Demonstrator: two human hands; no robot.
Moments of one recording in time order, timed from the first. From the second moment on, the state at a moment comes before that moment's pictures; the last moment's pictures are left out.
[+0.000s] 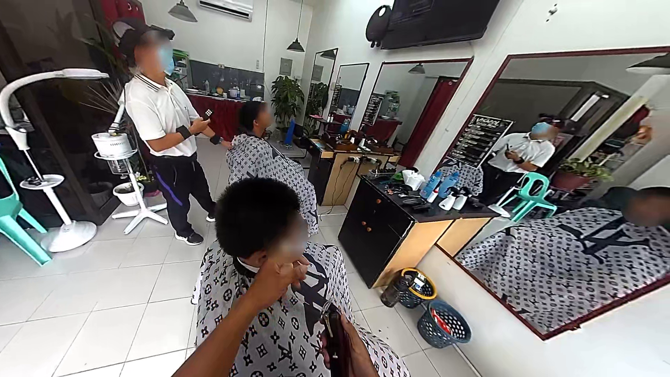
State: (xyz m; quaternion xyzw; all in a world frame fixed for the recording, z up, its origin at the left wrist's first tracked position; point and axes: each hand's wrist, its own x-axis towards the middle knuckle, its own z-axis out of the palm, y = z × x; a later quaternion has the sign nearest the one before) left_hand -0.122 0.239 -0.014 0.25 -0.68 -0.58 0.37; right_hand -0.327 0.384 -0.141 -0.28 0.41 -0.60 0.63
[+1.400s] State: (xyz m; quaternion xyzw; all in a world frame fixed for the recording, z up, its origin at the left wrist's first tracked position) left_hand -0.105 0.241 -0.007 0.19 -0.63 -0.65 0.37; right_hand -0.319 0.365 -0.125 -0.28 0.40 -0.63 0.61
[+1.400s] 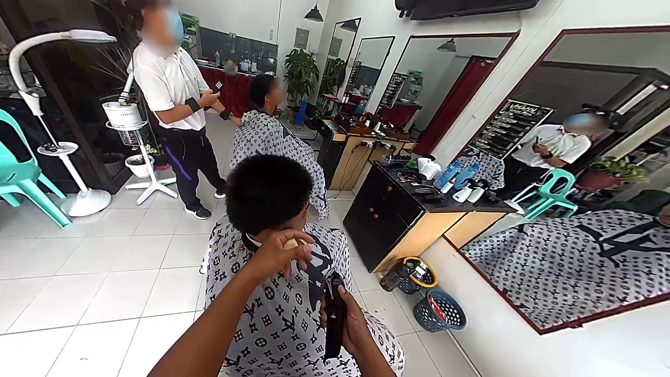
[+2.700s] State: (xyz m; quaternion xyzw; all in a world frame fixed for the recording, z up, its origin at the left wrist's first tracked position) left_hand -0.074 0.274 -0.030 0.18 -0.70 -0.47 0.50; right_hand -0.308 0.402 -0.138 -0.39 0.44 -0.54 0.61
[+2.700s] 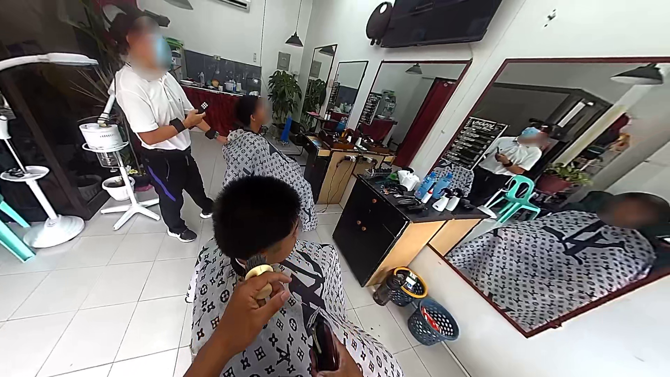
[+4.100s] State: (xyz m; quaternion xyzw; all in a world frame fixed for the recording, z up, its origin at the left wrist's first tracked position) left_hand -0.067 0.253 -0.016 0.15 -0.73 -0.38 0.56; right_hand -0.295 0.396 -0.154 -0.28 0.38 -0.62 0.63
